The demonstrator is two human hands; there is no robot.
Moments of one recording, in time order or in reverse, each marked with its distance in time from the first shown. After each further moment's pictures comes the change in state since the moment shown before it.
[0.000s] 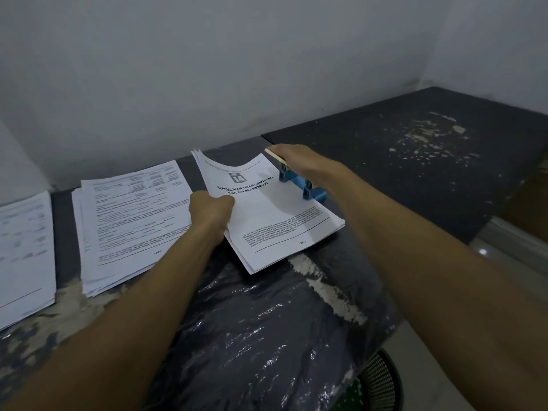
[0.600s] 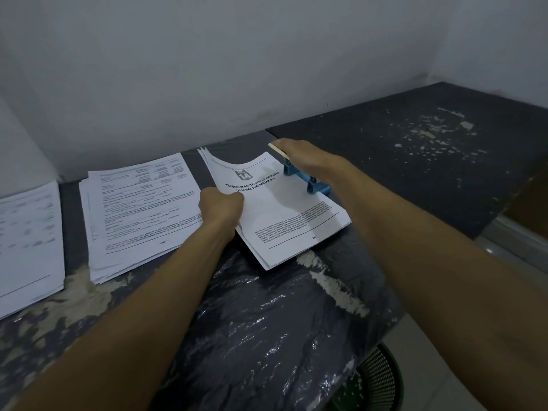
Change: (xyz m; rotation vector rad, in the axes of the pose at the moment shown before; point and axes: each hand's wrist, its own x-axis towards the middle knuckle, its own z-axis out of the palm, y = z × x) left_hand -0.017 -0.003 0.006 0.024 0.033 0.005; right_hand -0.006 -0.008 0.006 -0.048 -0.001 0.034
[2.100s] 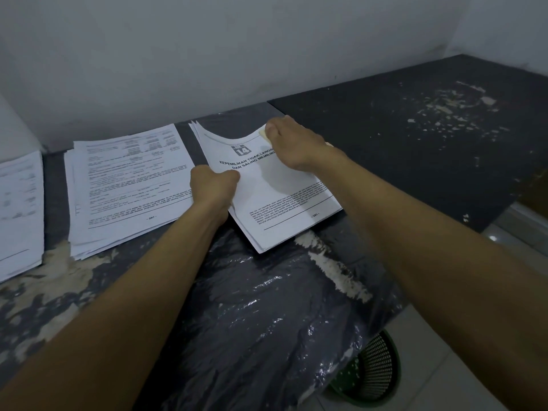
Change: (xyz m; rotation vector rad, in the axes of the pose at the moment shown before) left_hand 0.003 -0.014 0.003 -0.072 0.016 0.028; right_hand 0.004 0.021 0.032 -0.487 0.171 -0.234
